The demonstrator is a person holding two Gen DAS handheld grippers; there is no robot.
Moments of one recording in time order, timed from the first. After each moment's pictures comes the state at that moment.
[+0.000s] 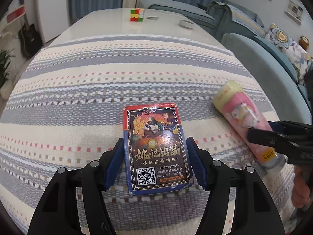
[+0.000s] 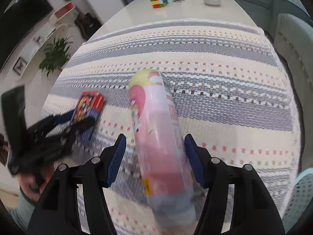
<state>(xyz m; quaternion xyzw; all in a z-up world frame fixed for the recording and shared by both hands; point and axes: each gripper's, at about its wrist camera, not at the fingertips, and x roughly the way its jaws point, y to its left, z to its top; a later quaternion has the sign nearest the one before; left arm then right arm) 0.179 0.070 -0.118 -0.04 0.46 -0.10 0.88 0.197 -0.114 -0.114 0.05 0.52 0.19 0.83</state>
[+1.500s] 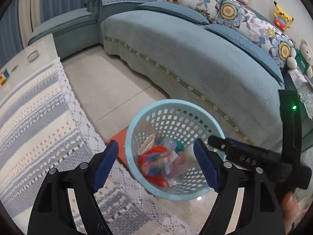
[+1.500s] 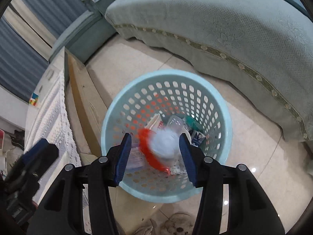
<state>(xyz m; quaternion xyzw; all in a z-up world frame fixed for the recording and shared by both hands) 0.066 -0.298 -0.076 0.10 0.44 -0.37 0.82 -0.029 -0.462 -0.116 0.32 0.43 -0.20 0.82</state>
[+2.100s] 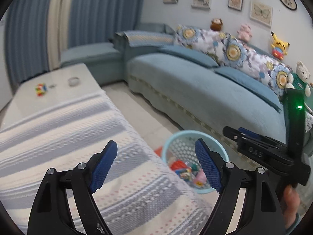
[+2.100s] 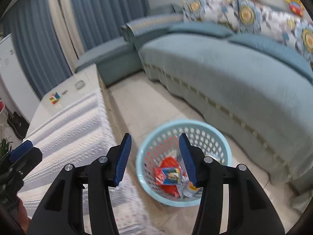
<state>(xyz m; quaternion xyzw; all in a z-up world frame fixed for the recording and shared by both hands) 0.006 -0.158 0.022 0.04 0.30 -0.32 0.90 -0.062 -0.347 0.000 0.17 0.29 -0.19 0.92</state>
